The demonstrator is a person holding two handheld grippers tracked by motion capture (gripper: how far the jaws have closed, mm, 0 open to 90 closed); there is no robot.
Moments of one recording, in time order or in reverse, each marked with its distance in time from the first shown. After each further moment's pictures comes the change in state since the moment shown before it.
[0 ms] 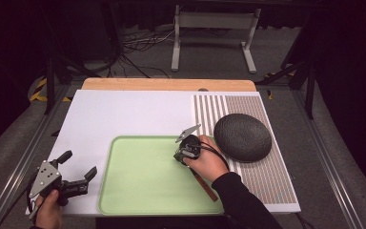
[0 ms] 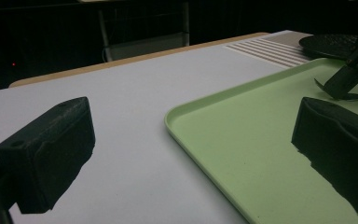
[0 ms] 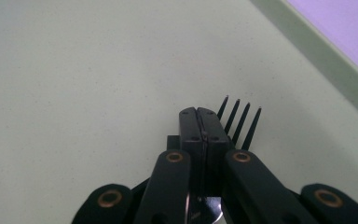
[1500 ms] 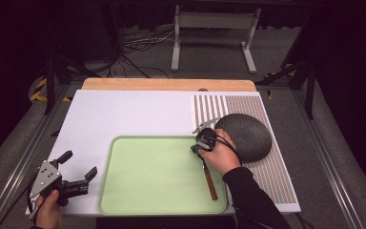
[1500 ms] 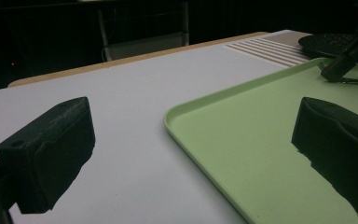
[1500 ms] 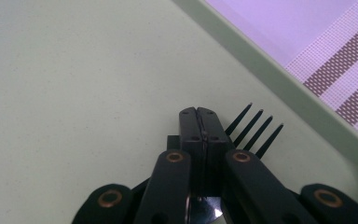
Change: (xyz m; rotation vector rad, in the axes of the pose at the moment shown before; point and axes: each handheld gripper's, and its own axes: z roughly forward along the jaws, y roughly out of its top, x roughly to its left) left arm 0.000 0.000 0.001 0.000 -0.003 -0.001; right arm -0.043 -0.023 -0.021 0.016 -0.121 0.130
